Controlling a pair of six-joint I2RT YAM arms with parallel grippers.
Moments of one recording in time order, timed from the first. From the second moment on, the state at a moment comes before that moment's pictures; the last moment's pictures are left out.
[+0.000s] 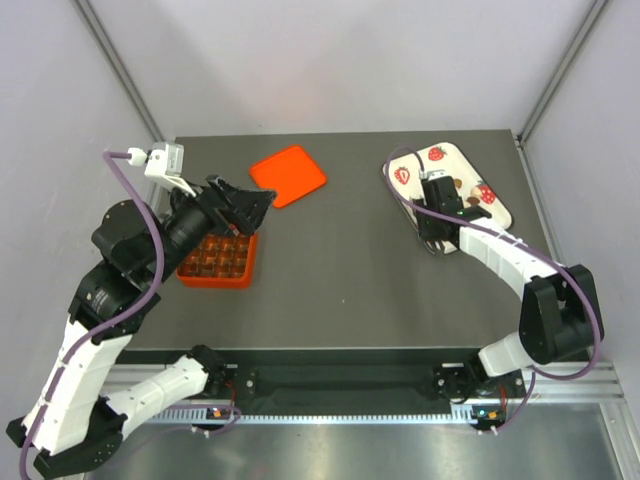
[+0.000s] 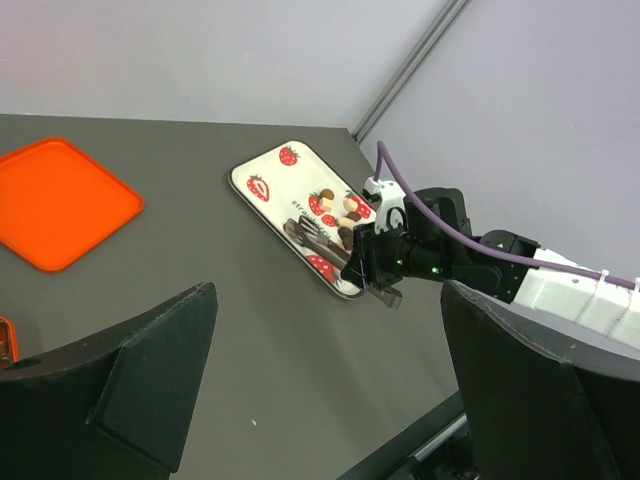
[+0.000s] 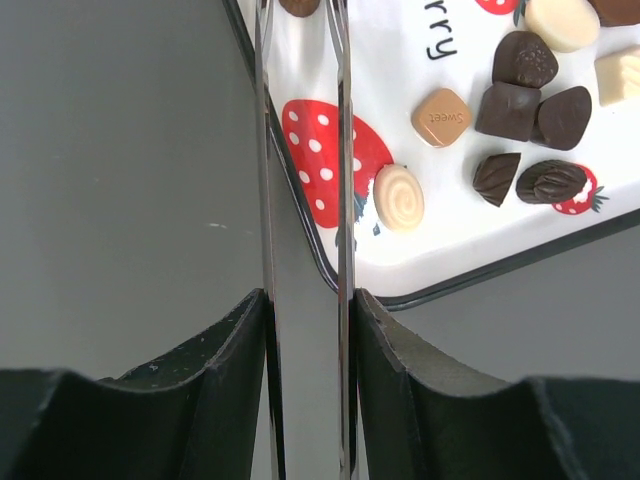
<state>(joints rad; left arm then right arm) -0.62 0.84 1.43 -0.58 -0.06 -0.52 0.34 1.46 1.01 -0.45 0.25 0.15</state>
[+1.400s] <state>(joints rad) -0.62 0.84 1.40 -0.58 -0.06 -0.51 0.65 1.23 0.96 -0.20 0.00 0.34</state>
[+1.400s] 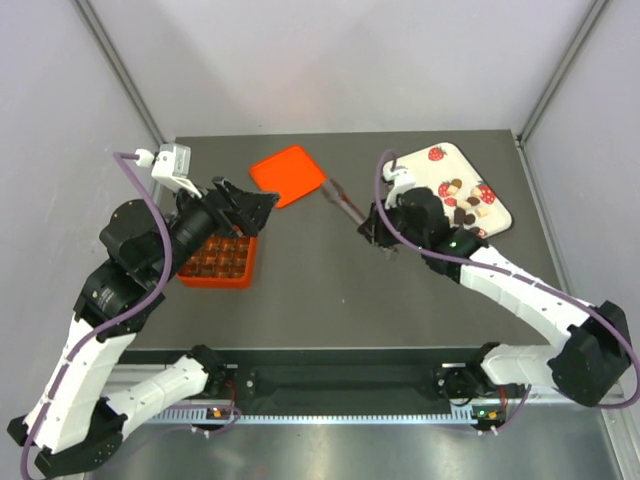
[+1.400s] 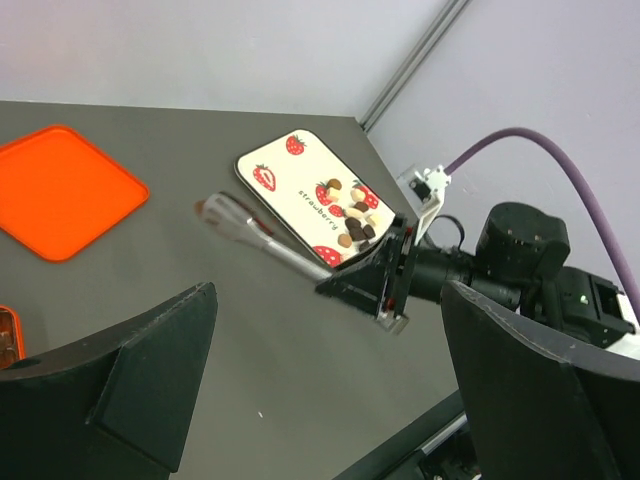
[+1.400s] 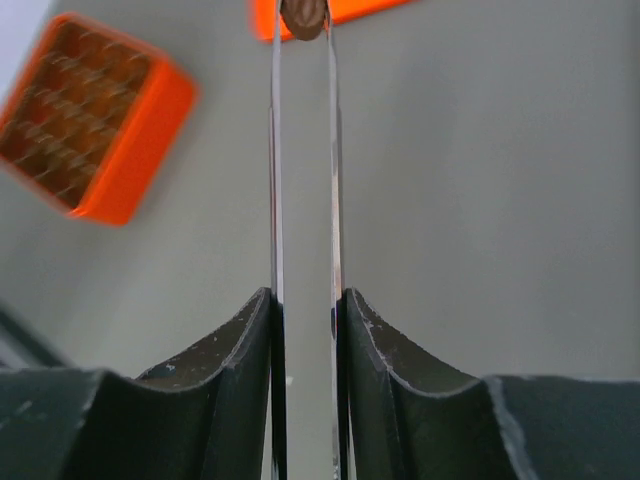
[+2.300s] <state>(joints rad) -0.62 0.78 1.40 -0.58 -0.10 -0.52 1.17 1.74 1.20 0.06 -0.01 0.41</state>
